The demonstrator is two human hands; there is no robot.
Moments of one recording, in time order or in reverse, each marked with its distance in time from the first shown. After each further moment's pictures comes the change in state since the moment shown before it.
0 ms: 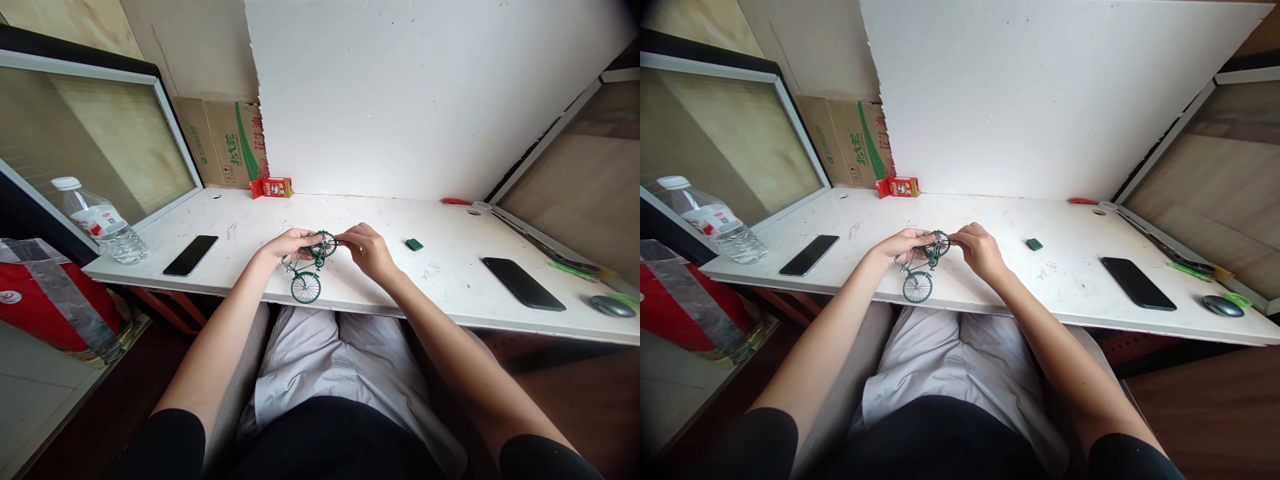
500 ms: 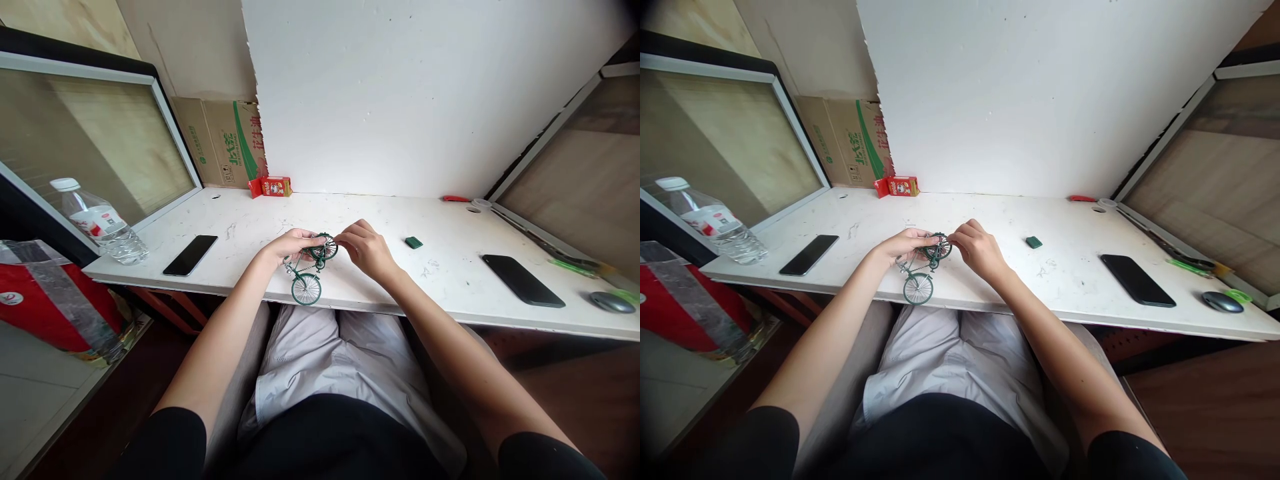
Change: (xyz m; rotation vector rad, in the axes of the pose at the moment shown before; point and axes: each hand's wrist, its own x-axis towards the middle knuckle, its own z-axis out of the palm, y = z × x) left_hand 0.008 -0.007 0.000 0.056 -0.025 -0.023; right_hand -0.002 -0.003 -0.005 -0.163 -0.095 -0.057
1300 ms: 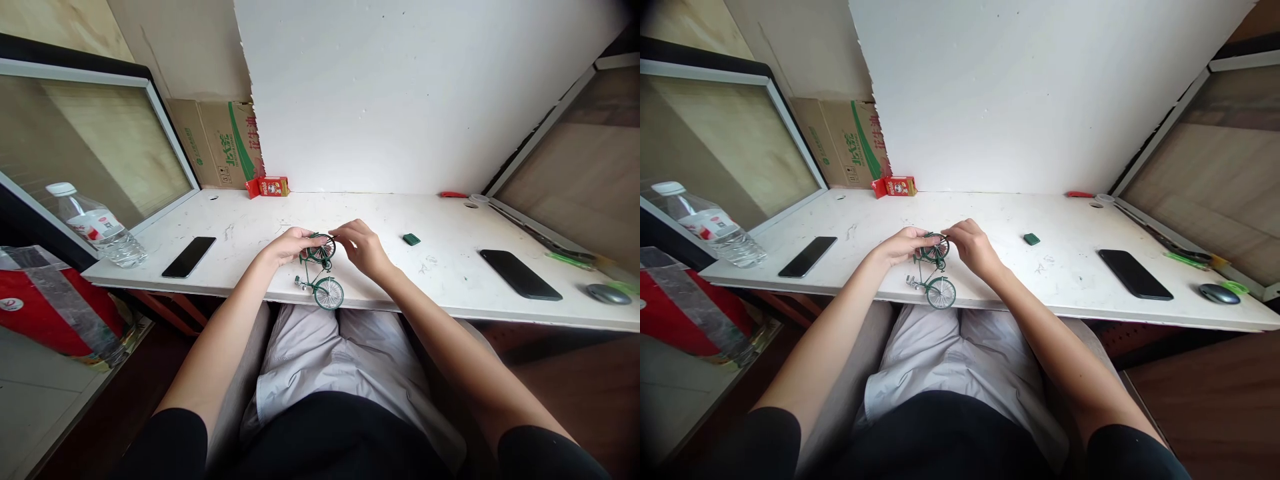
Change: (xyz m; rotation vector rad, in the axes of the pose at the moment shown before) left_hand 0.000 0.001 0.010 0.003 0.016 0.043; right_hand 0.000 -0.001 0.007 0.266 0.085 0.110
